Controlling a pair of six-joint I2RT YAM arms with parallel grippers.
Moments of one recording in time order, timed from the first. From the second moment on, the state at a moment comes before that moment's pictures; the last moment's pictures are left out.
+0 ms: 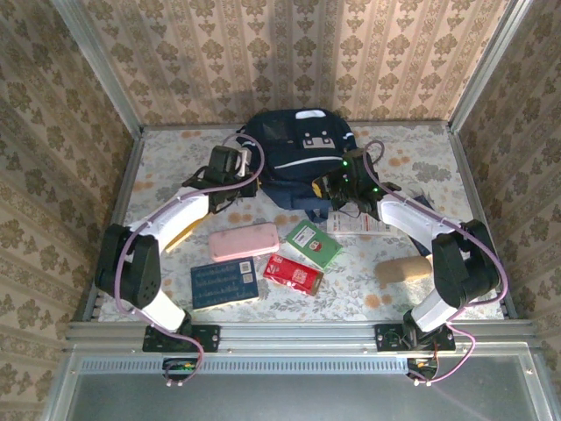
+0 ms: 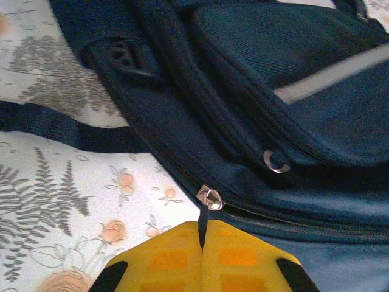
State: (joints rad) left arm -0.44 1.60 1.13 -0.30 0.14 -0.35; right arm 0.38 1.59 1.05 -0.11 -0.31 1.55
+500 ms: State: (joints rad) left arm -0.30 1.87 1.39 -0.37 0.20 -0.35; right arm 0.38 1.61 1.08 -0.13 -0.34 1.39
